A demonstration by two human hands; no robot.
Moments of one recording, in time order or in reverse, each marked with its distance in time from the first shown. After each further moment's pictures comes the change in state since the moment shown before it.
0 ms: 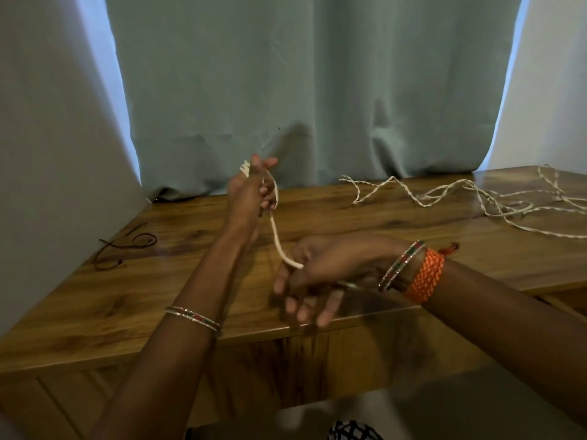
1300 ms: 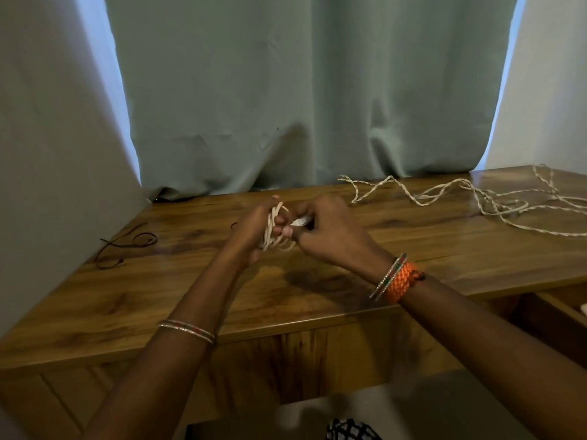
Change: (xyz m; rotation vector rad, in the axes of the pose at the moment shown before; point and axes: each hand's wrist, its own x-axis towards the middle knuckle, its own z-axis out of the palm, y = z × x) left_hand -0.021 -0.010 -0.001 0.097 -0.132 -0.390; right_hand 0.026 0.015 -0.014 -0.469 0.962 -0.547
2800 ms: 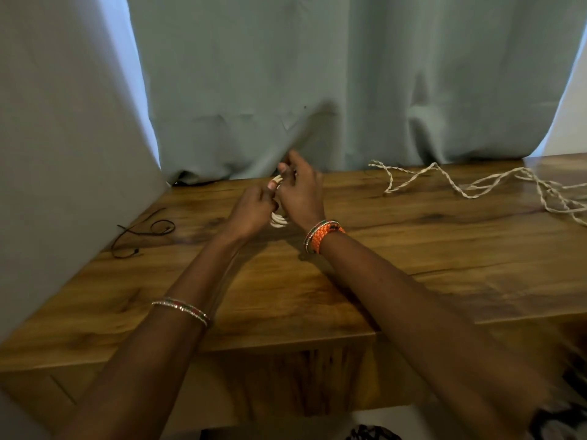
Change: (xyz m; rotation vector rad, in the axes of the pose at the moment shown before) left_hand 0.057 -0.020 -0.065 0.642 0.159 0.275; right_hand 0.114 0.040 0.114 0.365 0.434 0.071
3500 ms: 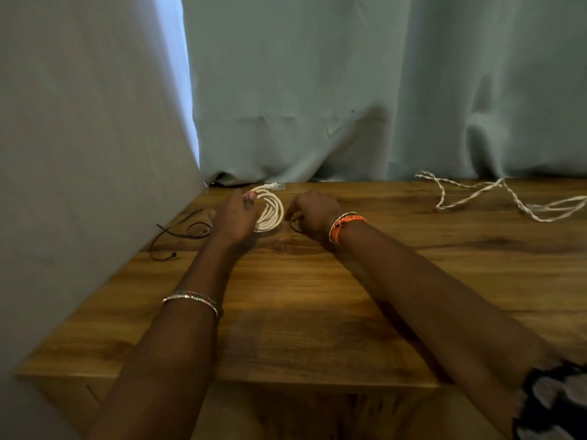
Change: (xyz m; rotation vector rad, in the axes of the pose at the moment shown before) left_hand 0.018 -0.059 -0.066 0.411 0.313 -0.196; right_hand 0.033 0.042 0.050 -0.823 -0.755 -0.254
